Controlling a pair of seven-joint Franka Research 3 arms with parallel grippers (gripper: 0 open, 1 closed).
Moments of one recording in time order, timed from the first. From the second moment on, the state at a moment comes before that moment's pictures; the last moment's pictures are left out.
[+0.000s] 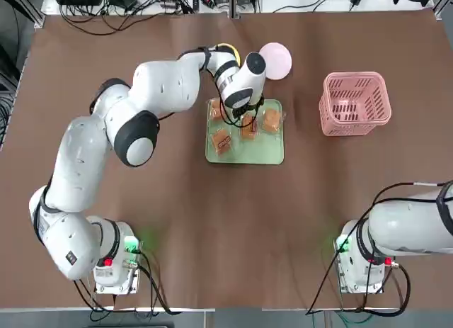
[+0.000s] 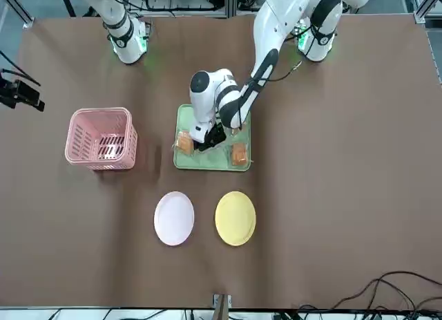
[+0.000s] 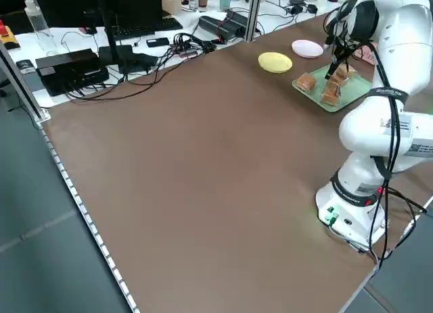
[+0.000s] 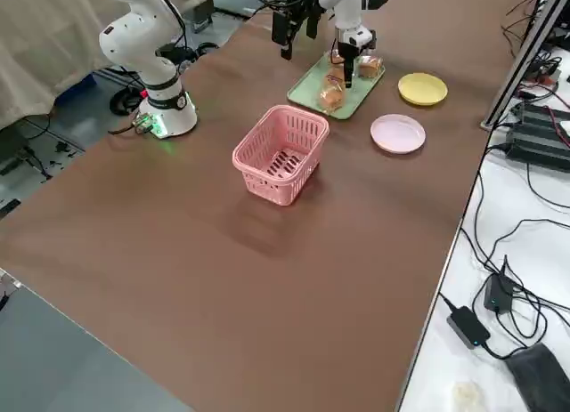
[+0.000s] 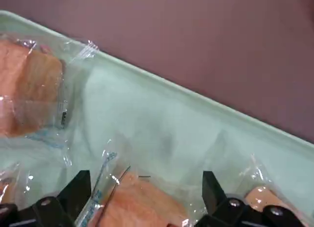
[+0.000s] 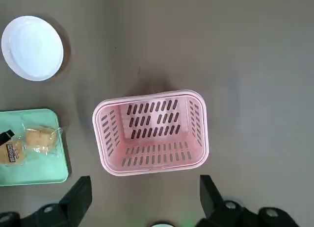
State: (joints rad) left arm -0.78 0.87 -0.24 -1.38 0.39 2.26 -1.54; right arm -0.07 0.01 -0.03 -1.53 0.02 1.46 0.00
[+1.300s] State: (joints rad) left arm -0.86 0.83 -0.26 -1.43 0.31 2.19 -1.57; right arm -0.07 0.01 -0.03 -1.53 0.02 1.46 0.01
